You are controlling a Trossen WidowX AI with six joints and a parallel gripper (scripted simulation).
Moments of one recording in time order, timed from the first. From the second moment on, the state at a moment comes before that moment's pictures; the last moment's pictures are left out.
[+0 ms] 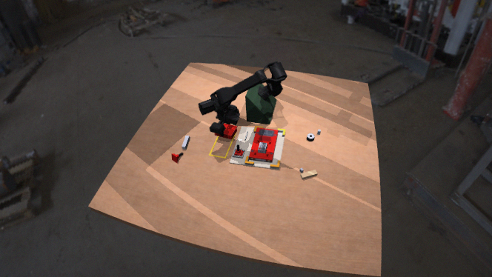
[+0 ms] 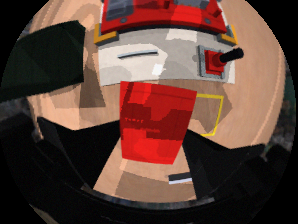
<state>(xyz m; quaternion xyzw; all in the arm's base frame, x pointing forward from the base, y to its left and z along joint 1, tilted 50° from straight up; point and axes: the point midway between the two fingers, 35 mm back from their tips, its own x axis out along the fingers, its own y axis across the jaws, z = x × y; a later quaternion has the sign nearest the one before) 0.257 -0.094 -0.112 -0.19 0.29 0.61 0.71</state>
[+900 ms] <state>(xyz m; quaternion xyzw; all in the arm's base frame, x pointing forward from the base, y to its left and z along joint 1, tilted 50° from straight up) 0.260 -0.133 -0.064 -0.16 0.33 0.59 0.72</state>
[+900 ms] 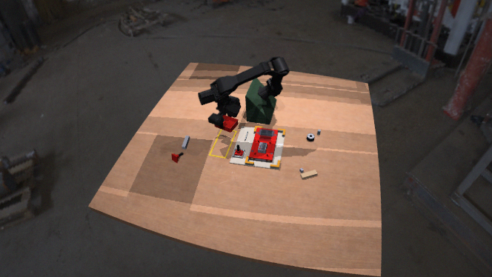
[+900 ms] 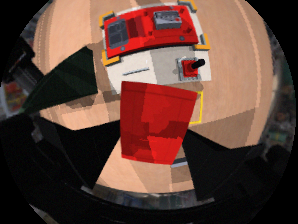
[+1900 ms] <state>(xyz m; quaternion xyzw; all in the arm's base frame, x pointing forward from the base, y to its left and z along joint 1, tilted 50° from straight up) 0.305 -0.081 0.011 0.09 0.51 0.44 0.73</state>
